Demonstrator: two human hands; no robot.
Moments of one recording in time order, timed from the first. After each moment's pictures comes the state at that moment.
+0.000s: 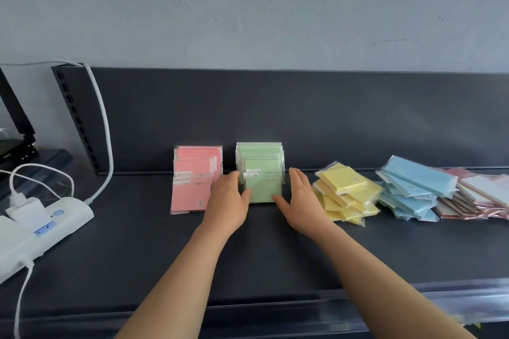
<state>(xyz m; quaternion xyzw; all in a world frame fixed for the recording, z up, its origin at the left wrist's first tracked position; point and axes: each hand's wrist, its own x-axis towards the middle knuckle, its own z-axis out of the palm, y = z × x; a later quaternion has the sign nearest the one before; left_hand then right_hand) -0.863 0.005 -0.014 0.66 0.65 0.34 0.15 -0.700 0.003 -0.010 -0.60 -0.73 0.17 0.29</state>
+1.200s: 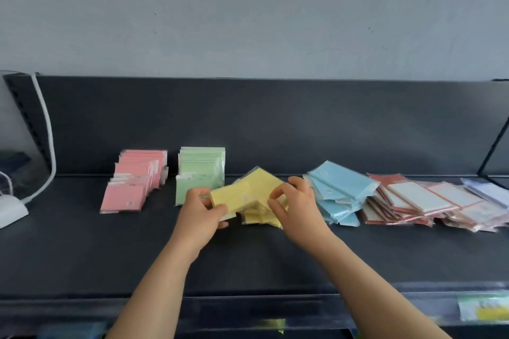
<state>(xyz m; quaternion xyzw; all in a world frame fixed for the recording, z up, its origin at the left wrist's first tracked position) -0.745 -0.035 -0.011 0.45 0.63 0.51 0.38 -0.553 -0.015 -0.009 -0.56 -0.74 0.16 0.32</state>
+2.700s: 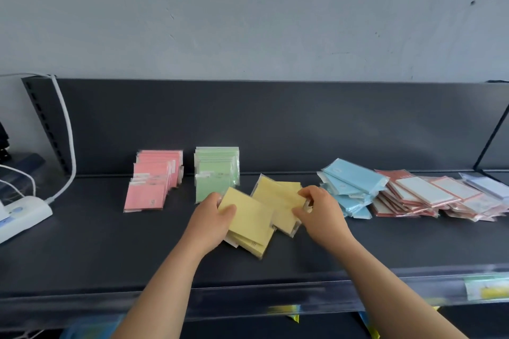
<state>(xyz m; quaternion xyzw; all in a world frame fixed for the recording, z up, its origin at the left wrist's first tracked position) -0.778 -0.052 -0.006 0.59 0.65 0.37 0.30 -0.557 -0.032 -0.011 -0.65 -0.67 0.16 0.33</state>
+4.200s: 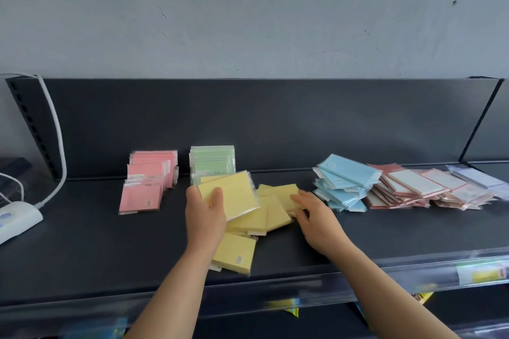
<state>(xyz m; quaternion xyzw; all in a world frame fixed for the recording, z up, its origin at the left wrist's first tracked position) -0.764 -0.053 -0.008 0.46 0.62 0.58 0.26 -0.557 -0.040 -0.032 -0.61 -0.71 0.19 0.31</state>
